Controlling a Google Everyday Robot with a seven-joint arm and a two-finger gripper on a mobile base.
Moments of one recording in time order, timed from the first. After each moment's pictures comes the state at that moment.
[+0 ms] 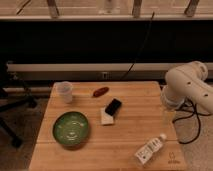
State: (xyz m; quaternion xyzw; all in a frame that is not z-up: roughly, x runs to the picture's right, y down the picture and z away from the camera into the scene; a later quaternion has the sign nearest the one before) arm 0.285 0.106 0.684 -0.28 0.02 0.02 0.96
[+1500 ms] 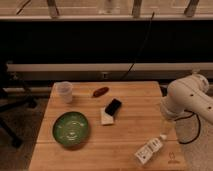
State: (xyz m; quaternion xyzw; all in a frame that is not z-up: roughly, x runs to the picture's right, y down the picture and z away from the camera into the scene) arm 0.275 0.155 0.687 -0.29 -0.02 0.01 0.96
